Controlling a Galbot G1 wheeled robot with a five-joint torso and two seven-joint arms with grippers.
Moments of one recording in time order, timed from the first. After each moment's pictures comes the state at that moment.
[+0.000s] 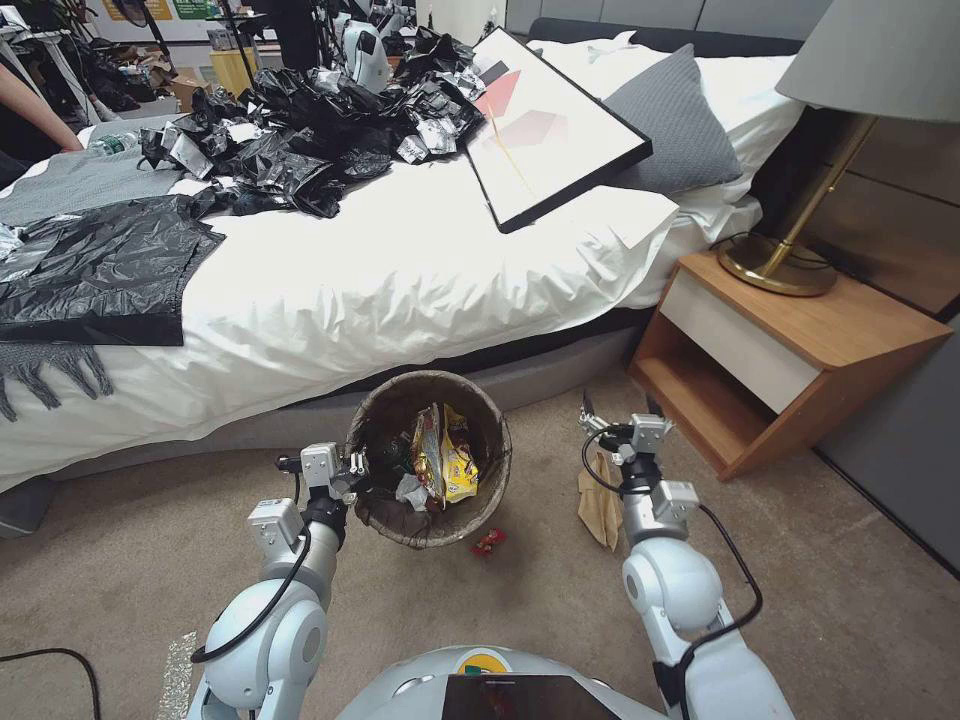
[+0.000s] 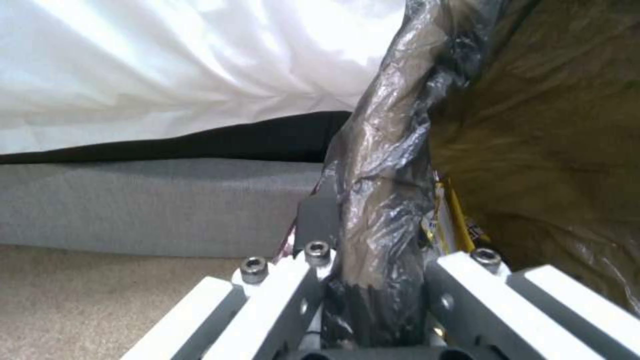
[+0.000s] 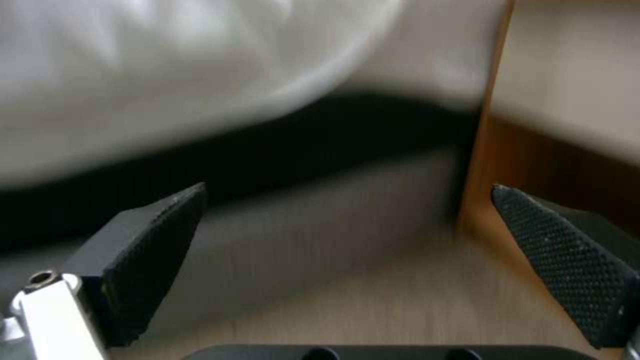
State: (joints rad) left arm 1.66 -1.47 -0.50 -2.34 -0.33 0.43 -0.15; right arm -1.41 1.40 0.48 1.97 0.20 -0.14 0.18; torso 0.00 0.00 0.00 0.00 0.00
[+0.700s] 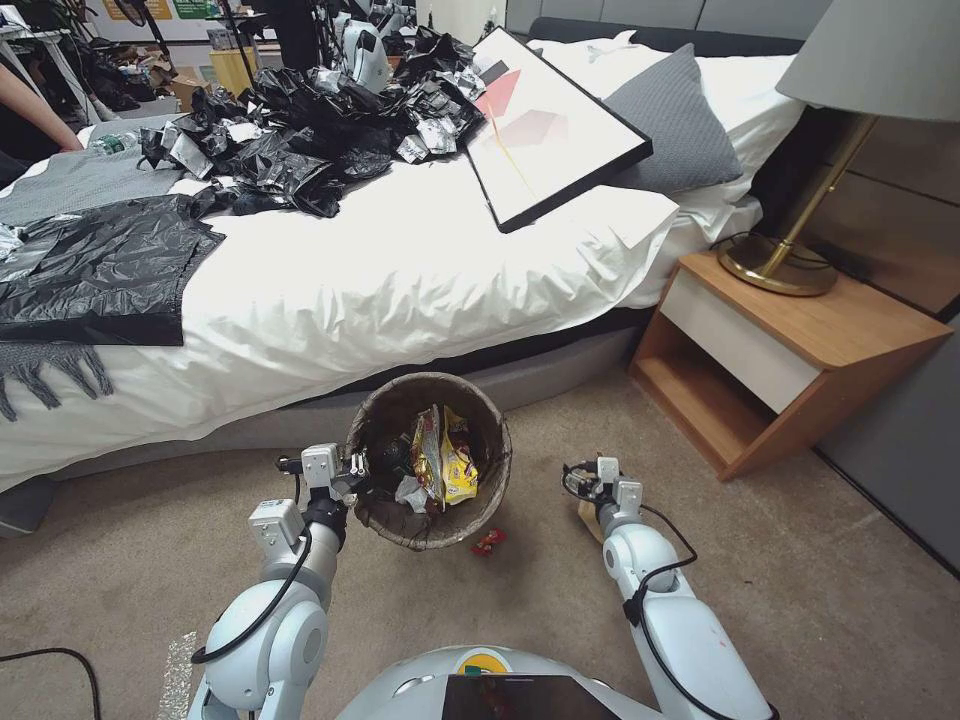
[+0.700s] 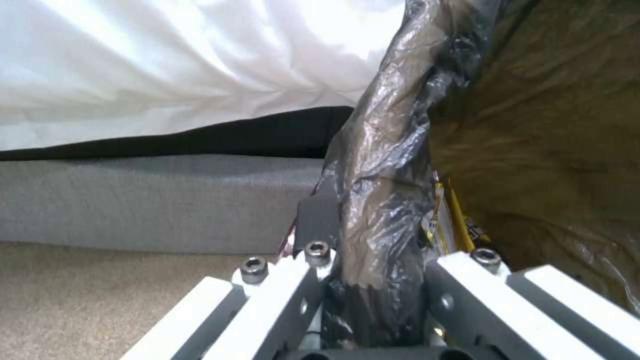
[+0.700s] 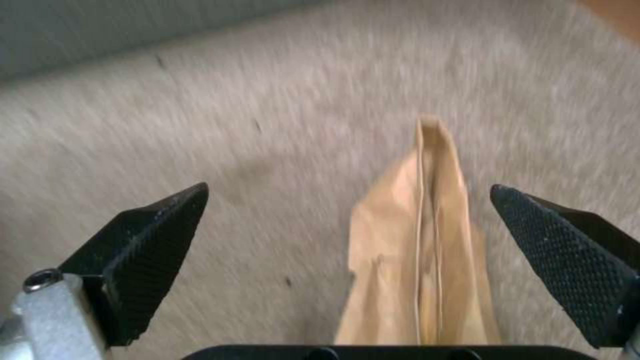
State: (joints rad) left arm 1.66 -1.47 -0.49 -2.34 -0.33 0.43 -0.15; right arm -1.26 1.38 0.45 1.61 0.27 -0.34 0.16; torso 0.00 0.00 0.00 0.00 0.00
